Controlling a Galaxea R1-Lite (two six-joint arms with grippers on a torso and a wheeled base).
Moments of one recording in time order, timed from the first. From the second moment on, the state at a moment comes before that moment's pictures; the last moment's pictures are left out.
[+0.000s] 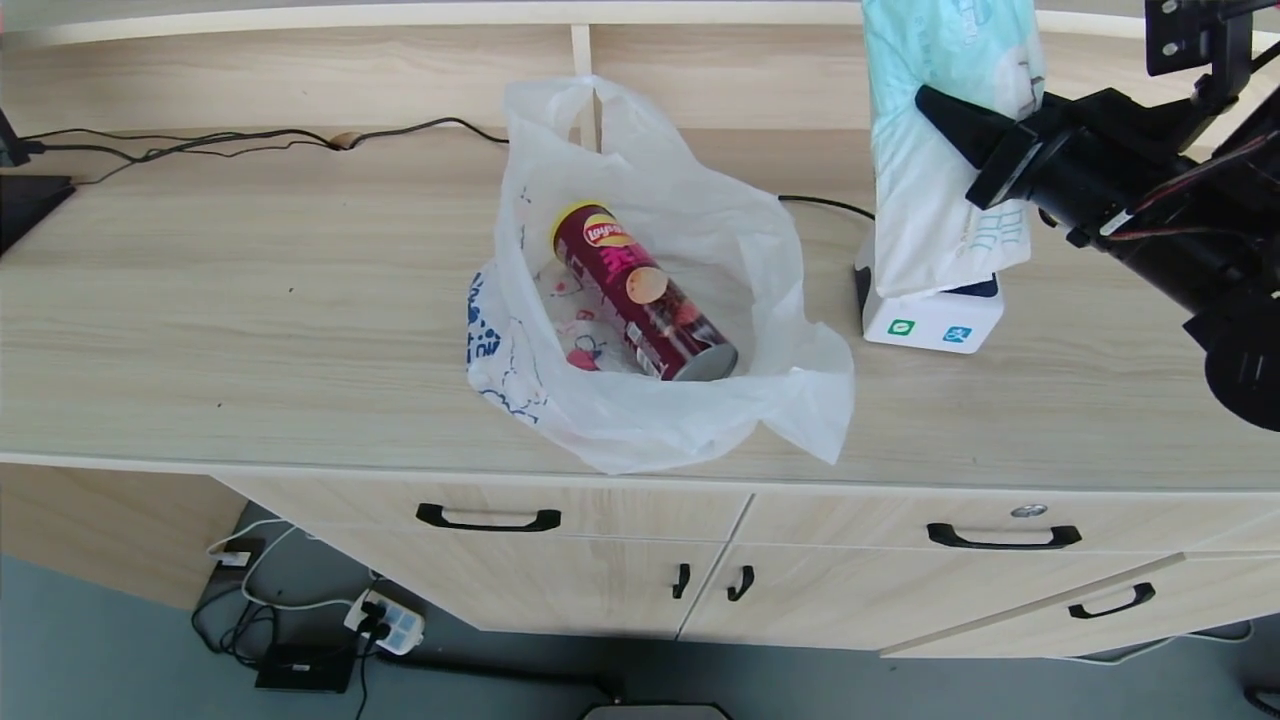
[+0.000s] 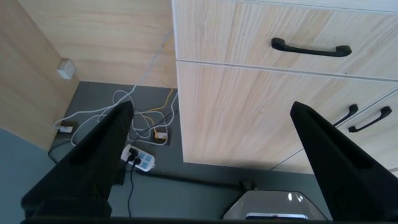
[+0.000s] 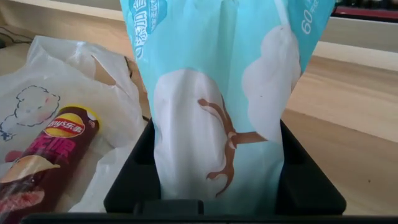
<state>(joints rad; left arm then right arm) 0.00 0.00 0.00 -0.03 0.00 0.02 0.20 1.73 -1.17 -1.02 0.33 -0.09</state>
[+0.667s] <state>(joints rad) 0.00 0.00 0.00 -0.03 0.00 0.02 0.25 1.67 -1.26 -0.87 0.25 -0.10</state>
